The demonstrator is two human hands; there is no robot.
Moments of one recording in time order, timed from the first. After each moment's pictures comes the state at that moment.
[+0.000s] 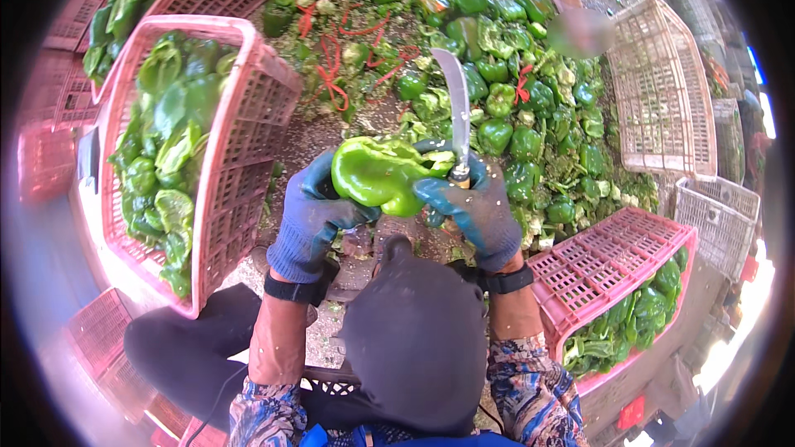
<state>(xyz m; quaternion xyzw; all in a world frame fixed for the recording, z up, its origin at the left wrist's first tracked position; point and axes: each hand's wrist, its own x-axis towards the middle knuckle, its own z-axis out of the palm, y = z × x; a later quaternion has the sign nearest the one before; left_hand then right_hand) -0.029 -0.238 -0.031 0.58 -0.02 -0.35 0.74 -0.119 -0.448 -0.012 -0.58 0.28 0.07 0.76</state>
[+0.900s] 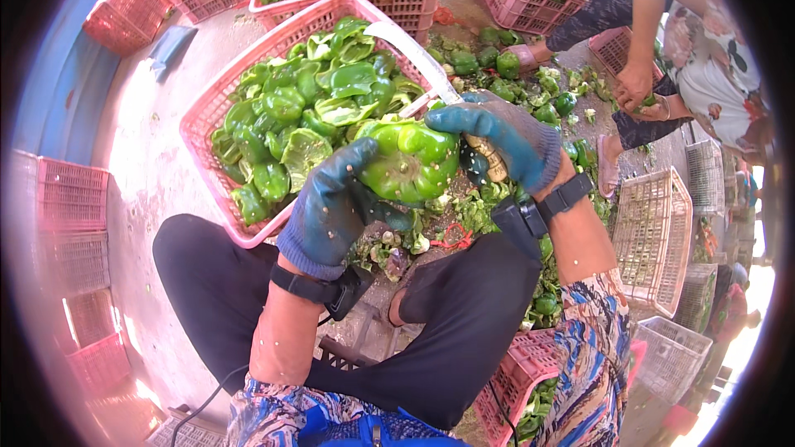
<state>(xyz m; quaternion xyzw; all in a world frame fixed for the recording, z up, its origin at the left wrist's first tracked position) -0.034 -0.094 0.092 0.34 0.08 -0.21 0.91 0.061 -0.351 0.118 -0.75 -0.32 0.21 0.54</state>
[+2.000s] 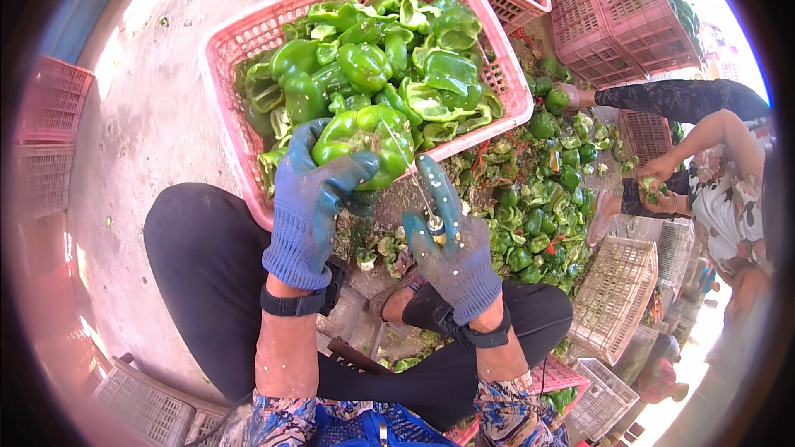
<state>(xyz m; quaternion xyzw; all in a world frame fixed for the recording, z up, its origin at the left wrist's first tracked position) -0.037 0.023 0.055 0.47 0.28 0.00 0.84 -0.038 -0.181 0.040 -0.90 -0.34 -0.10 0.25</state>
